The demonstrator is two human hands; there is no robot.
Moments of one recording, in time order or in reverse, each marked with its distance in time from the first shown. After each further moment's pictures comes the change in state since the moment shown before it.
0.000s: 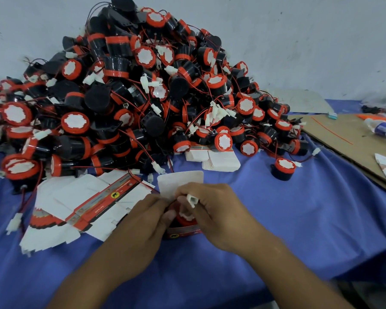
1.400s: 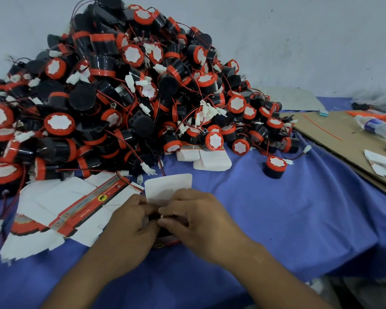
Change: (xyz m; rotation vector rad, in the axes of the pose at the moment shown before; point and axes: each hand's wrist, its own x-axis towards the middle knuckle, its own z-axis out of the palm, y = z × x) left_hand 0.009 0.007 0.002 -0.075 0.019 -0.116; right_hand -0.006 0.008 0.018 -0.094 0.009 -0.024
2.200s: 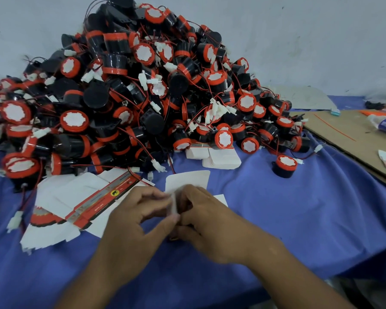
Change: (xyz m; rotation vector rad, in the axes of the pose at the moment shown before) left_hand -0.019 0.001 0.001 -0.168 0.305 0.134; right_hand 0.002 -0.007 -0.011 -0.063 -0.279 -0.068
